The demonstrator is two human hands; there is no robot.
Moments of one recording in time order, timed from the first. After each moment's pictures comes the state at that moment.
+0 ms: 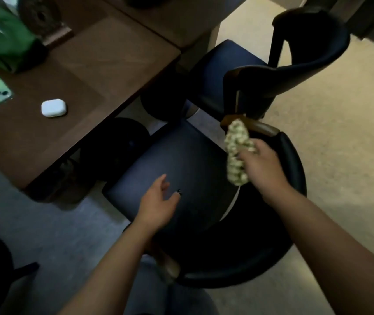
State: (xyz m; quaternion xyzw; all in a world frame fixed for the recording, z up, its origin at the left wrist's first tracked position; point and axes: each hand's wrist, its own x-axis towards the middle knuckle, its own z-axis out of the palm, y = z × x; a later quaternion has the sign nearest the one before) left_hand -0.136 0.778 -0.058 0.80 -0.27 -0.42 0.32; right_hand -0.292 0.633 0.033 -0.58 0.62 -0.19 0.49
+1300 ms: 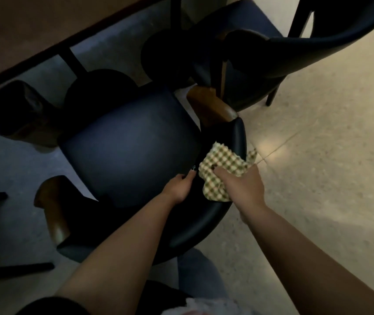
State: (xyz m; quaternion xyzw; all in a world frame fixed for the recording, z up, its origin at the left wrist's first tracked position) left_hand -0.332 0.641 -0.154 0.77 -0.11 -0.59 0.22; right_hand -0.448 0.558 -0.047 -0.53 0.66 -0.06 0.53
